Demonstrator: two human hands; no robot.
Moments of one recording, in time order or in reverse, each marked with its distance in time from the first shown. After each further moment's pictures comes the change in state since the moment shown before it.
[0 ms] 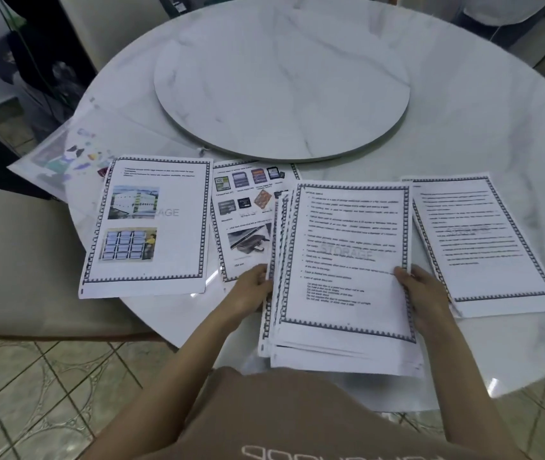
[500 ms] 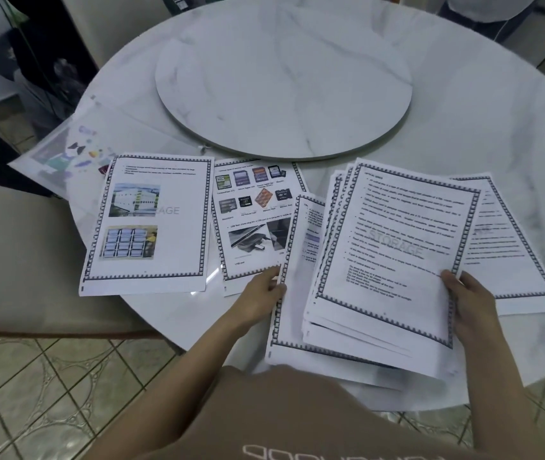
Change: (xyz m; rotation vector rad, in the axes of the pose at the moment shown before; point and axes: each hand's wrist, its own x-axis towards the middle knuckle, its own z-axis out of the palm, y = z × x) left_hand -0.007 0.000 0.013 0.148 -0.038 0.042; right_hand 0.005 -0.009 -0.047 0.150 0.191 0.001
